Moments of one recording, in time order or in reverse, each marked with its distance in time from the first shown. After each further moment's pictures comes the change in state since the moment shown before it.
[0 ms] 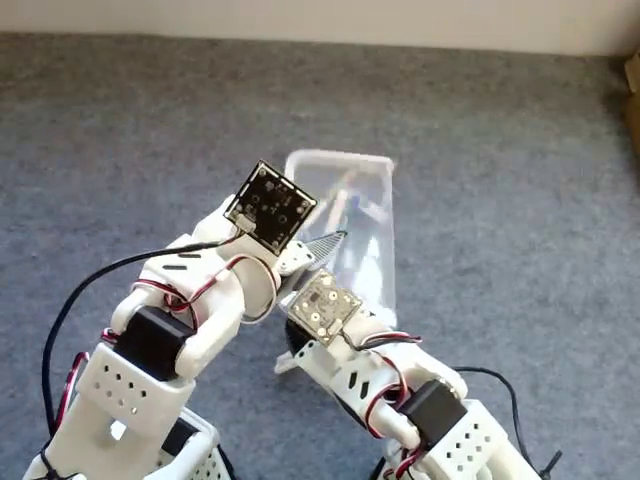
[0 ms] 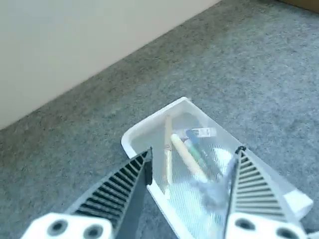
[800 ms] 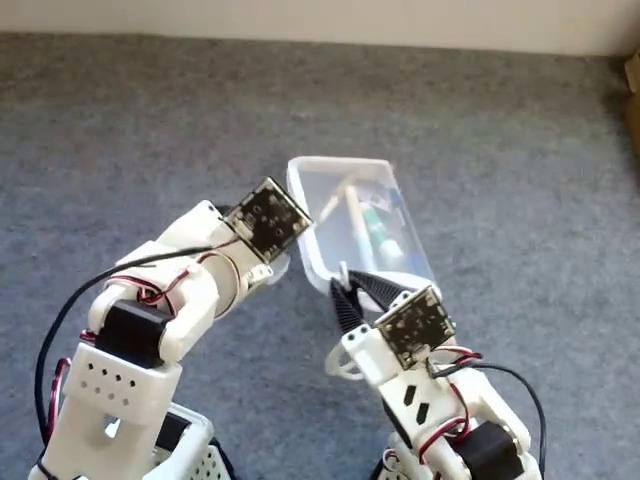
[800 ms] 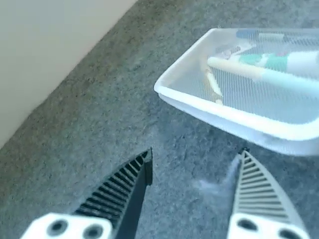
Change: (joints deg) left arm -10.0 0.0 0.0 11.9 -20.3; right arm 13.5 -22.5 -5.5 8.4 0.0
